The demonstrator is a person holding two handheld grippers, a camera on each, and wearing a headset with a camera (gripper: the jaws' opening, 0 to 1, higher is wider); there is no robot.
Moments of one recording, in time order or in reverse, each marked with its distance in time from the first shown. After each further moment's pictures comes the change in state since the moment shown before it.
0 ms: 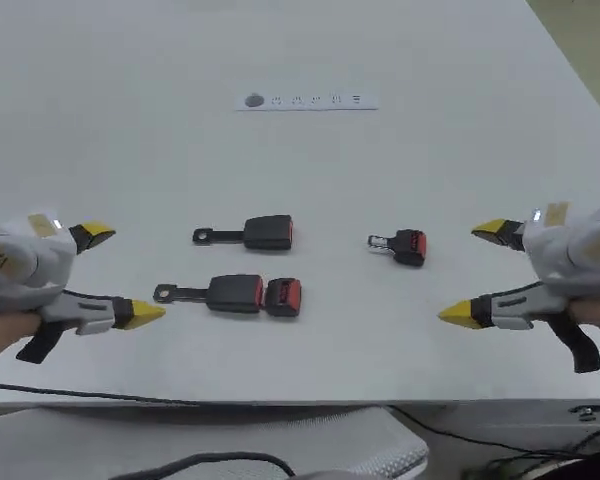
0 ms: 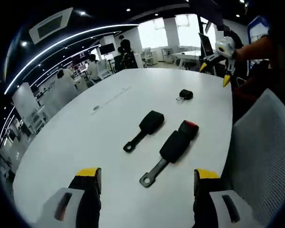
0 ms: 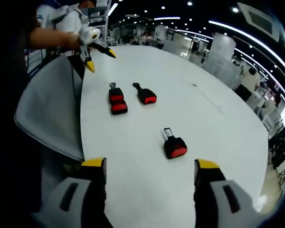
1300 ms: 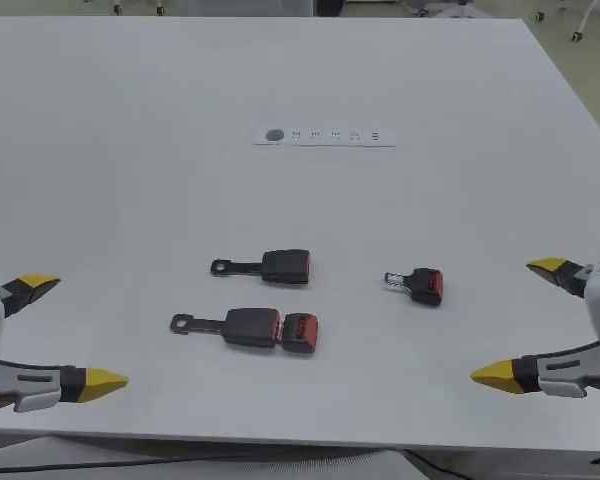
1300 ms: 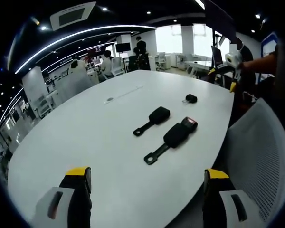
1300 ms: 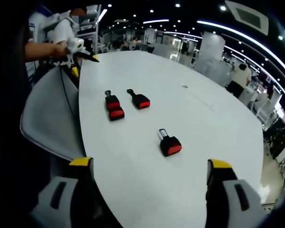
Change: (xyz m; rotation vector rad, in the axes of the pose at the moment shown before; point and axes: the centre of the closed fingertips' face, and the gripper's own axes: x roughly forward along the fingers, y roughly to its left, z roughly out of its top) left arm -0.044 0.014 -0.032 -0.095 0.007 0.033; right arm -0.016 -0.003 0.004 0.070 -0.020 -0.056
